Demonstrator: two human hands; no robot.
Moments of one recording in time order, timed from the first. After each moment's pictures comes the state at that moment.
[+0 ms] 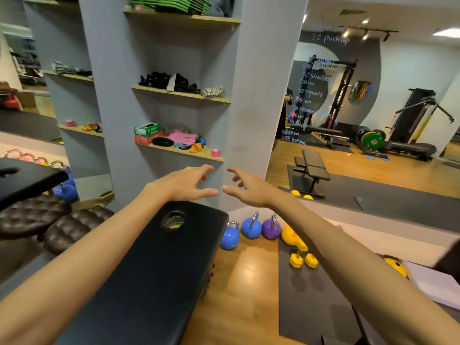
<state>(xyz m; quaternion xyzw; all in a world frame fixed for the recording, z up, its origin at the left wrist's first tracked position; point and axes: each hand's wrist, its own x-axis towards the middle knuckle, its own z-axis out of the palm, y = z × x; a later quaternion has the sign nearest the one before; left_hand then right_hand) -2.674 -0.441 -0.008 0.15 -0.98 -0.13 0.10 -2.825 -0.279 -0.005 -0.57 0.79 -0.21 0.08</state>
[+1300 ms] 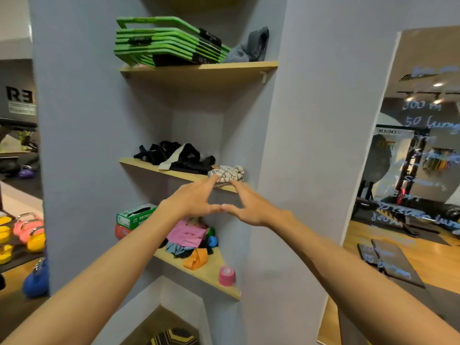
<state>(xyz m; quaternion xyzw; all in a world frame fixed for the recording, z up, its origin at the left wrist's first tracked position) -3.193 -0.921 0.100 0.27 -0.94 0.03 0.22 -3.362 -0.823 0.097 -0.69 0.70 -0.20 -0.04</state>
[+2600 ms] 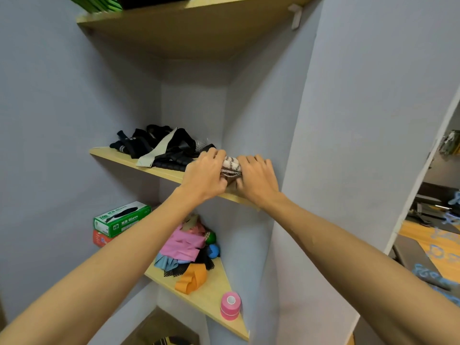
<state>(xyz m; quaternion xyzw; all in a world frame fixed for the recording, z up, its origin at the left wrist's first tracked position) -3.340 -1.104 0.100 0.31 -0.86 0.13 0.37 -3.479 -1.037 0.098 -0.58 0.71 -0.18 -0.36</state>
